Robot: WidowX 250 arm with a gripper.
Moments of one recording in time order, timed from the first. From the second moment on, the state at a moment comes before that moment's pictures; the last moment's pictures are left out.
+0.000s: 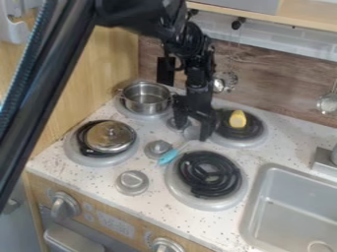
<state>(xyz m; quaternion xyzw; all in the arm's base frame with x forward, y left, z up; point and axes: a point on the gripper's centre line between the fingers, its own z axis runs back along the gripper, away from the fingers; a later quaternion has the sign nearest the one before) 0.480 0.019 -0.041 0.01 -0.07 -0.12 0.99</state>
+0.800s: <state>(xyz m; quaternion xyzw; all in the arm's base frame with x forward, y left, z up) 0.482 0.022 -0.047 0.01 -0.06 -0.11 0.99</state>
